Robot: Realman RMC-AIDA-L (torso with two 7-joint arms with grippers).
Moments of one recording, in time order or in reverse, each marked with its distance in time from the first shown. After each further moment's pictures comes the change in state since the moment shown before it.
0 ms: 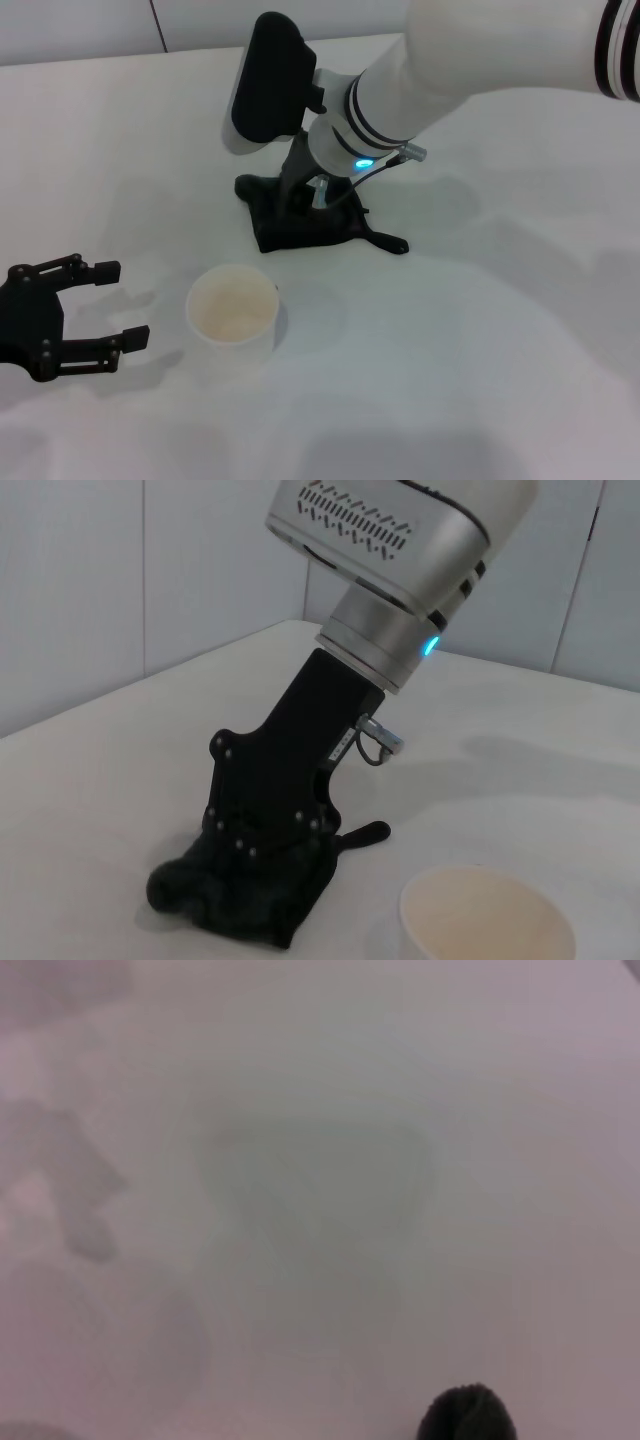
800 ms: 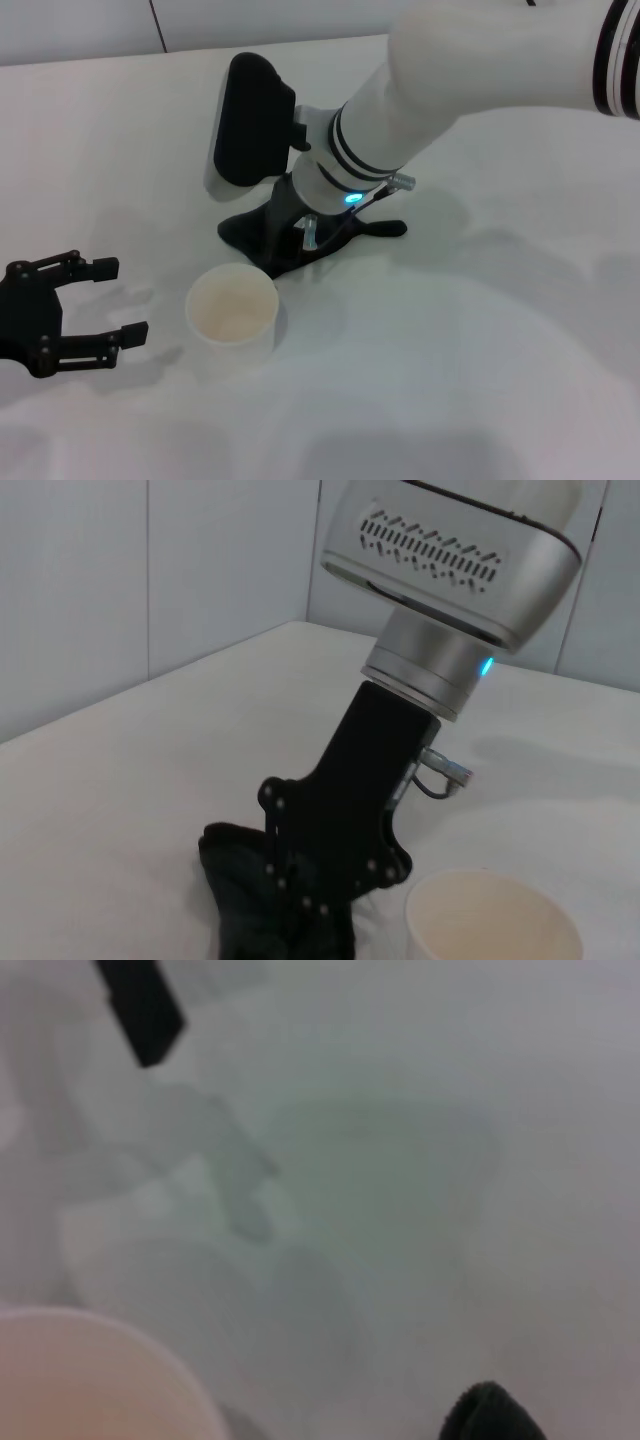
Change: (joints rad) left arm -0.003 0.003 0.000 0.000 -0.003 -0.002 -0.003; right arm -0.024 0.000 -0.046 -0.110 0.013 -0.094 -0.003
